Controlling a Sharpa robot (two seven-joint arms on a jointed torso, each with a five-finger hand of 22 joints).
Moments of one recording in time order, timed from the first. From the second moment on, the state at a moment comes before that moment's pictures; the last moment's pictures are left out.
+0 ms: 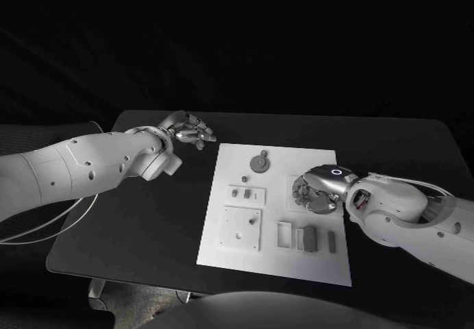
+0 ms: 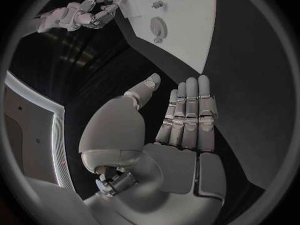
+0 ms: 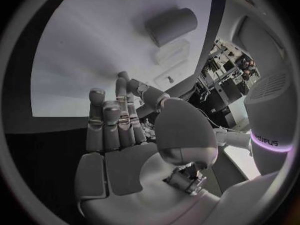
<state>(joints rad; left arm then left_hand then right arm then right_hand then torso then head) 1.26 -0.83 -0.20 1.25 -0.60 -0.40 0.10 1.10 -0.14 0.50 -0.21 0.05 0.84 0.18 0.31 0.47 1.09 0.12 0.20 0.27 1.05 0.05 0.45 0.82 0.05 1.05 -0.05 0.24 0.98 1.15 -0.82 -0.14 1.61 -1.75 -0.16 -0.13 1.15 -0.04 0.73 -0.28 0.16 0.97 0.11 0.32 0.54 1.26 0.04 0.19 0.57 1.12 -0.06 1.42 0.73 0.23 1.04 0.03 0.89 1.31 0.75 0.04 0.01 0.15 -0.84</state>
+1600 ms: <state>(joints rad) 1.26 -0.82 -0.20 1.24 -0.60 -0.40 0.10 1.10 -0.14 0.50 -0.20 0.05 0.84 0.18 0.31 0.47 1.09 0.12 0.20 0.27 1.05 0.05 0.45 0.83 0.06 1.05 -0.05 0.24 0.98 1.18 -0.84 -0.08 1.72 -1.69 -0.16 -0.12 1.15 -0.04 0.74 -0.28 0.15 0.97 0.11 0.32 0.54 1.27 0.04 0.19 0.57 1.13 -0.06 1.42 0.73 0.23 1.05 0.03 0.89 1.31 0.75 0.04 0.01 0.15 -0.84</state>
